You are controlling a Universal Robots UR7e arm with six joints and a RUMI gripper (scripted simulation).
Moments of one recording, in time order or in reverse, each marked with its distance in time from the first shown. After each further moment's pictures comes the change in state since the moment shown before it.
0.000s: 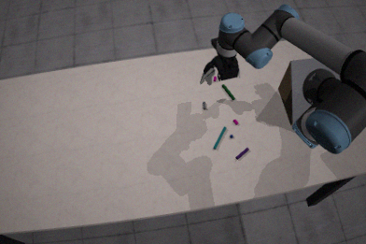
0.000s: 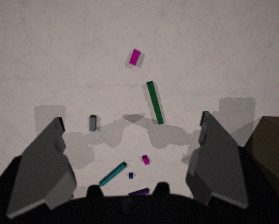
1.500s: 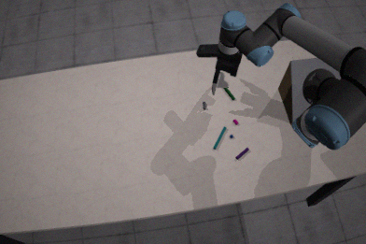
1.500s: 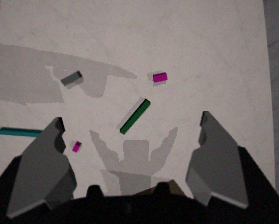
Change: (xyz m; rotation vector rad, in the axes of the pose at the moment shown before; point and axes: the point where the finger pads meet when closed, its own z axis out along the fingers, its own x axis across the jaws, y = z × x) arm -0.004 -0.004 0.000 0.006 0.004 -0.959
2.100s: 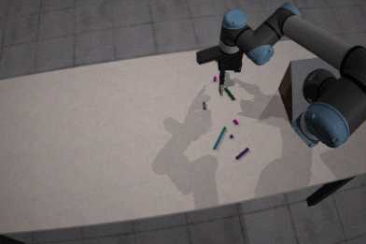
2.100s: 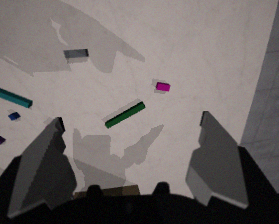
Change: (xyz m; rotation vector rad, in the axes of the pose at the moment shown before) arm 0.000 0.002 0.000 0.000 0.000 -0.373
